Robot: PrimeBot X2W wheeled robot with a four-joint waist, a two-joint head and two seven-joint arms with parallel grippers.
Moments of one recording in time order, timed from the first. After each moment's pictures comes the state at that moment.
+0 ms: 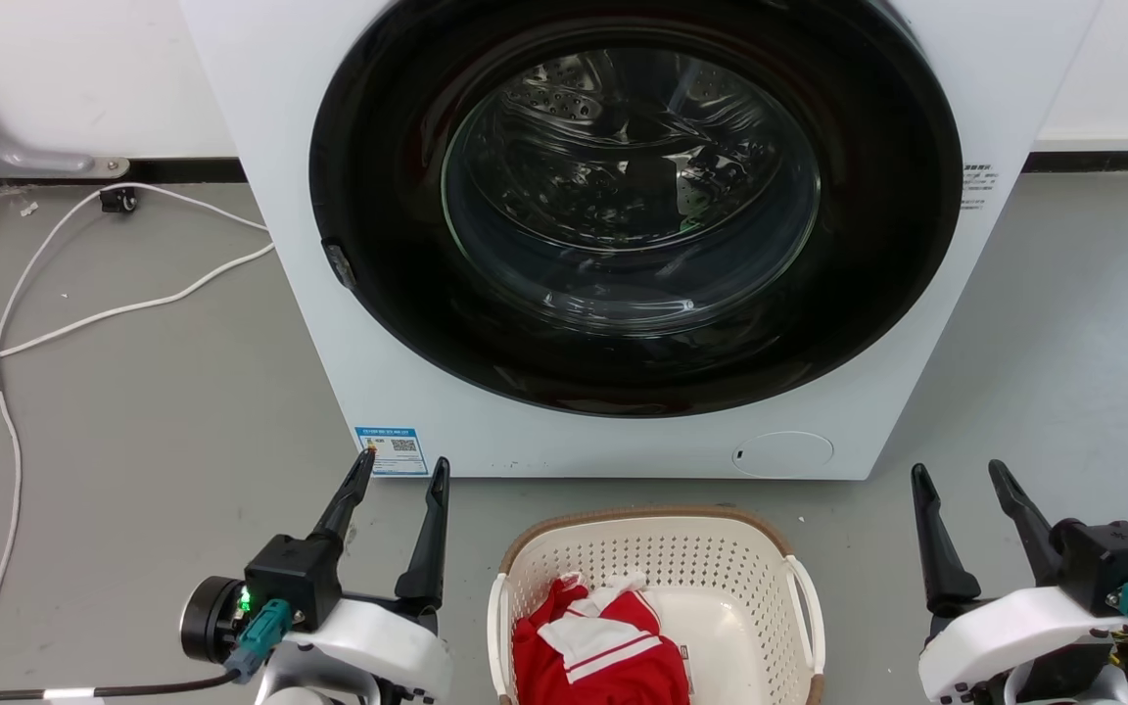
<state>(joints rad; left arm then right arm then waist) -0.07 0.10 -0.19 0.16 -0.21 -0.08 -0.22 0.02 -0.05 -0.03 0.03 0.12 0.13 -0.03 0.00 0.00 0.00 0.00</state>
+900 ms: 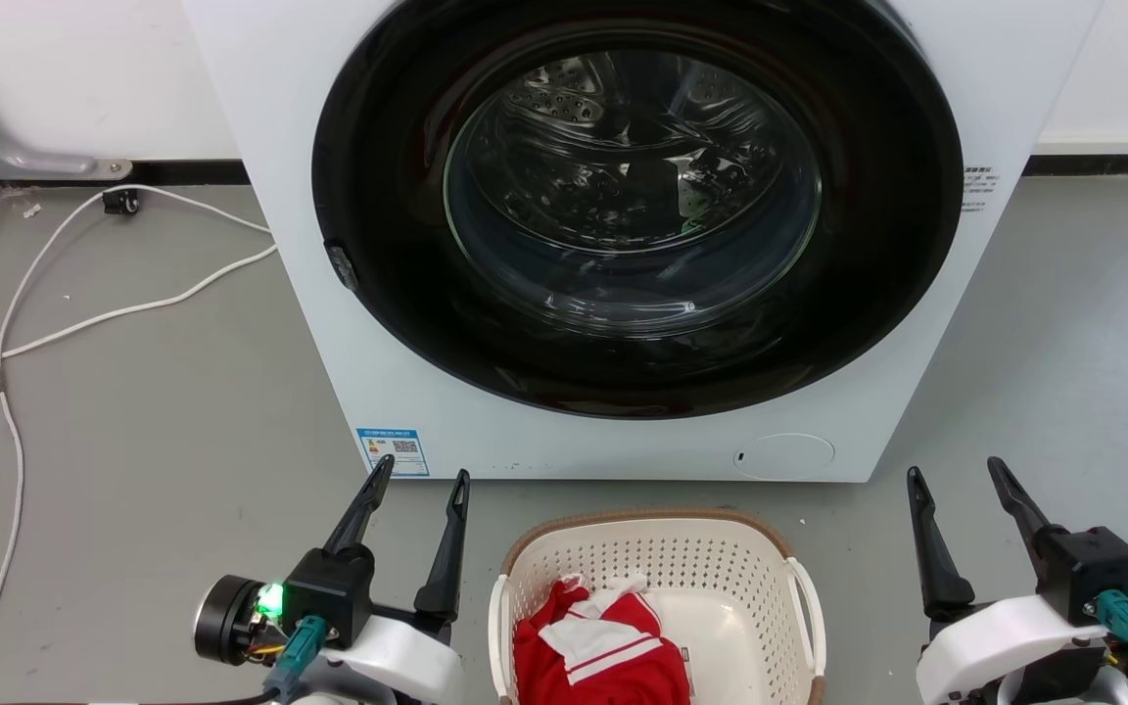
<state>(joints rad) -0.07 0.08 -0.19 0.18 -0.07 -0.08 -0.26 0.03 -0.05 -0.03 0.03 -0.01 0.13 -0.07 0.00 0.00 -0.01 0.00</state>
